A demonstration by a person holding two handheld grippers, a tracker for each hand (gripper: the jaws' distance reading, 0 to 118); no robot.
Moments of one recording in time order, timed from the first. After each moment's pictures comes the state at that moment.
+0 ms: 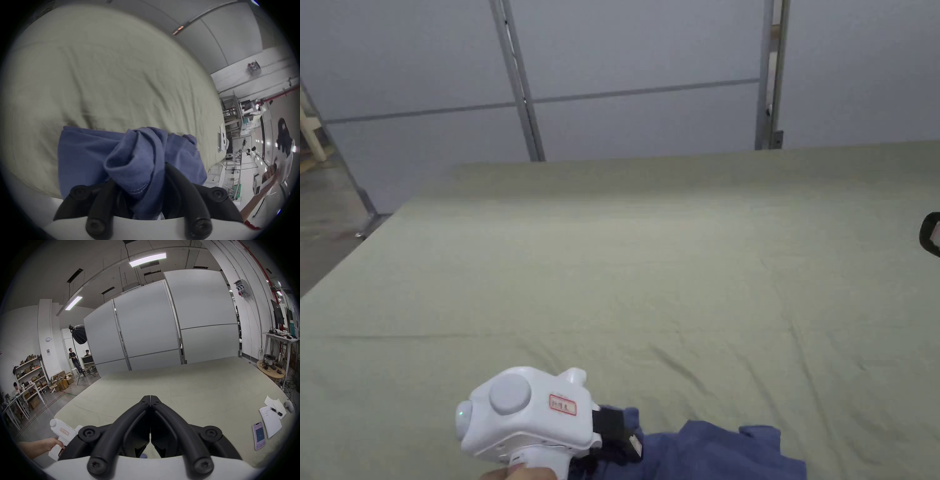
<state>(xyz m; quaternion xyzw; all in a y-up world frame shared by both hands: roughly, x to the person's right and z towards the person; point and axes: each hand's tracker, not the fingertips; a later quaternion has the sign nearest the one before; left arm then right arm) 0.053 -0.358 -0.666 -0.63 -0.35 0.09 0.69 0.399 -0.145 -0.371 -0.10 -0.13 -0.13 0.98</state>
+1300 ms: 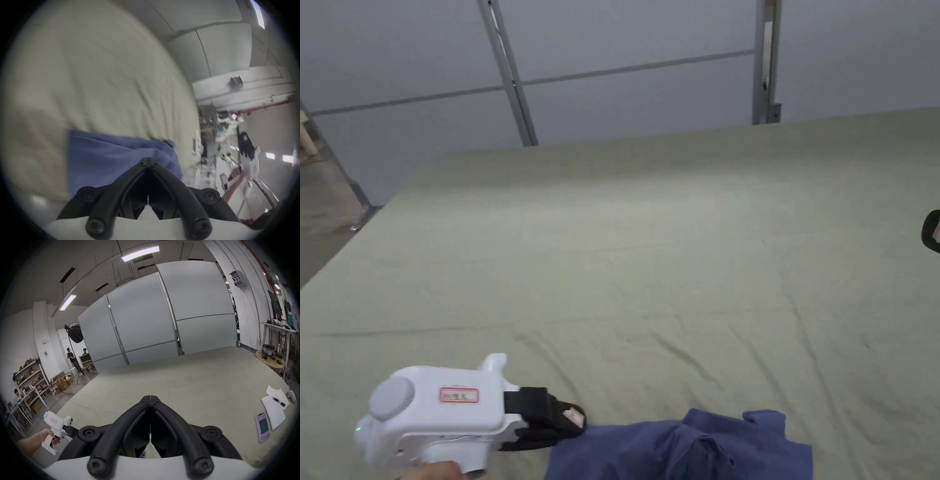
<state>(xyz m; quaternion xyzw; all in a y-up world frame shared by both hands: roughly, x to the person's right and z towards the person) -0.044 -0.336 -0.704 -0.61 -0.36 0.22 0.67 0.415 -0.171 -0.383 -0.12 -0.13 -0.16 0.97</state>
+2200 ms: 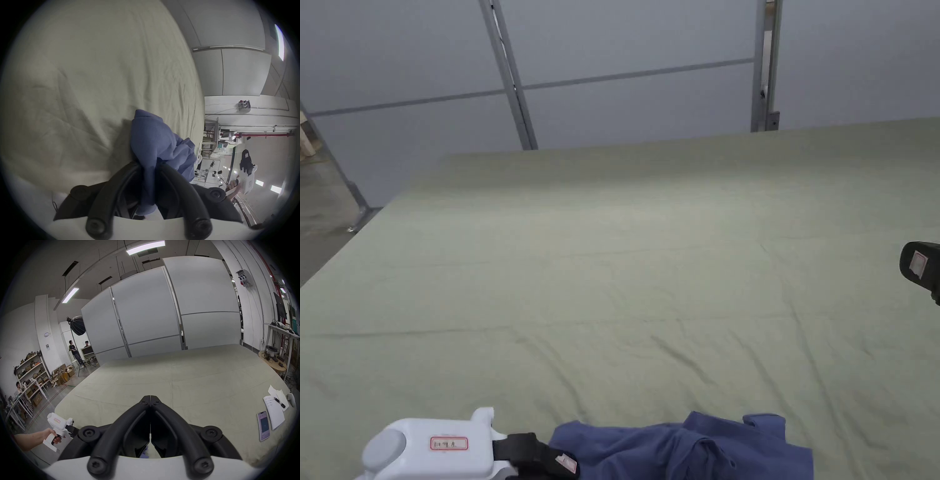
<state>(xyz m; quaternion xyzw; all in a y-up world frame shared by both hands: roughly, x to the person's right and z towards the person) -0.055 -0.379 -0.681 -0.66 -0.32 0.27 0.62 0.399 -0.181 -0.384 -0.16 -0.12 -0.14 0.97</state>
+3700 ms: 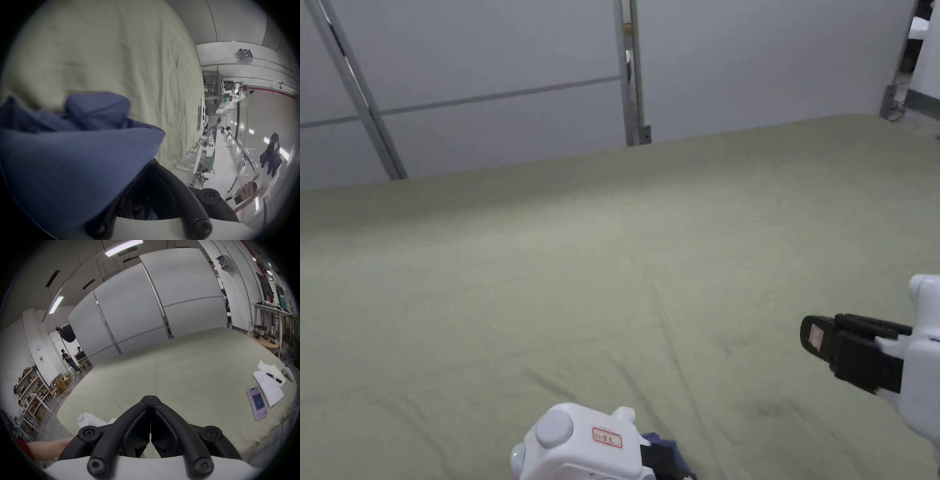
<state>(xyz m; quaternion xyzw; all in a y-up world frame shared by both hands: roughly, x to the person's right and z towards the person) 0.258 -0.431 -0.595 -0.71 -0.47 0.07 0.52 0.437 -0.233 -0.318 -0.21 -0.14 -0.23 0.94</state>
